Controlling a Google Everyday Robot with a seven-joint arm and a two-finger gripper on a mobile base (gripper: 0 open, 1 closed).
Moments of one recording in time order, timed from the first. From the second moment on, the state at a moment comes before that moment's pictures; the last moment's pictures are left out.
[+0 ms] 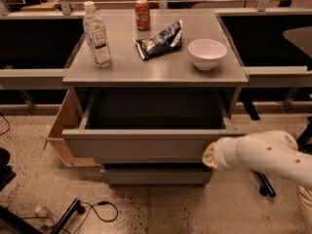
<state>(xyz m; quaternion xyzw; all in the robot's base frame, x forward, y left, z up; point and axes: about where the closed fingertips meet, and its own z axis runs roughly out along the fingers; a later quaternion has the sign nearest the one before) 0.528 -0.184 0.610 -0.64 0.72 -0.06 0.28</state>
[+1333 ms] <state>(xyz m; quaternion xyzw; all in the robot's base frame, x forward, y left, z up) 0.602 -0.180 0.634 -0.66 0.68 -0.08 0.30</state>
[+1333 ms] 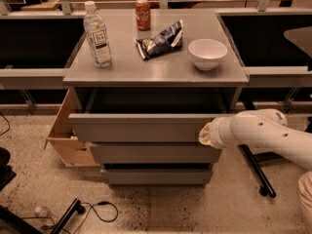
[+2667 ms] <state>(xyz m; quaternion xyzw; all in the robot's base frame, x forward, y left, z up) 0.602 -0.180 0.634 -0.66 0.68 -0.08 0.30</state>
